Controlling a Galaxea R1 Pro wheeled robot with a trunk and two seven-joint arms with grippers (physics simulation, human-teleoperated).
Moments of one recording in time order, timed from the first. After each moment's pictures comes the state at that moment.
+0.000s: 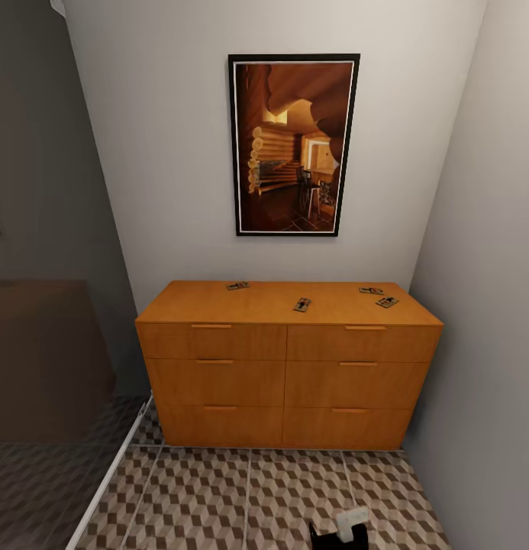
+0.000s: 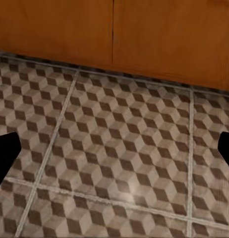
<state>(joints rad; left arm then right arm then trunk) -0.02 0.04 -0.04 -0.23 0.00 -0.30 -0.01 -0.23 0.07 0.14 -0.48 0.07 -0.24 -0.03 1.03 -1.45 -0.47</state>
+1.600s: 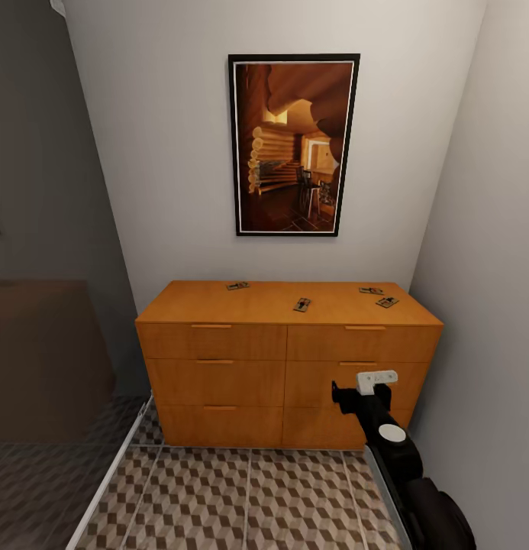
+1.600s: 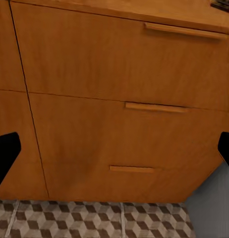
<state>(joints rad) -0.02 0.04 -0.04 -0.23 0.00 -0.30 -0.01 -0.28 0.01 0.13 -1.52 0.07 0.53 -0.19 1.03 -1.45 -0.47</state>
